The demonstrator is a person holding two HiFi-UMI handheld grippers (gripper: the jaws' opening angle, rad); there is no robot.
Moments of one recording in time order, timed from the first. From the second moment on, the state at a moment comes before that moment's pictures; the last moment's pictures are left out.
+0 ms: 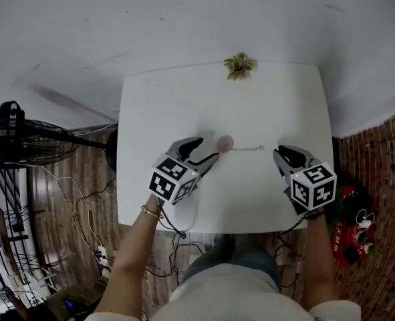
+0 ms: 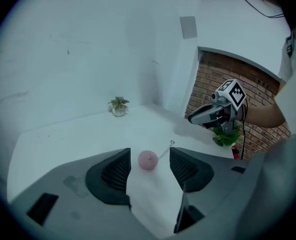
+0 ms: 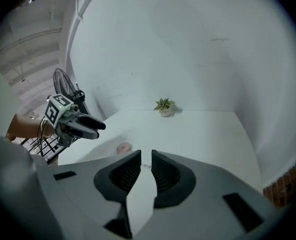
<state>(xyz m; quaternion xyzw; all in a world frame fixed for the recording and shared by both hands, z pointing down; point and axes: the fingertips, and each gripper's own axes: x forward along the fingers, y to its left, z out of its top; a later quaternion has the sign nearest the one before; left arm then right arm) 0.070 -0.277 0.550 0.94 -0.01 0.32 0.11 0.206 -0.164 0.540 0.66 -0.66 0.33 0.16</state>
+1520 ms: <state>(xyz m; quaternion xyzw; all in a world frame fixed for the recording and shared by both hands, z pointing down) -0.067 -0.279 0.357 0.92 -0.37 0.03 0.09 0.227 -0.054 0.329 0.89 -0.45 0.07 -0.03</state>
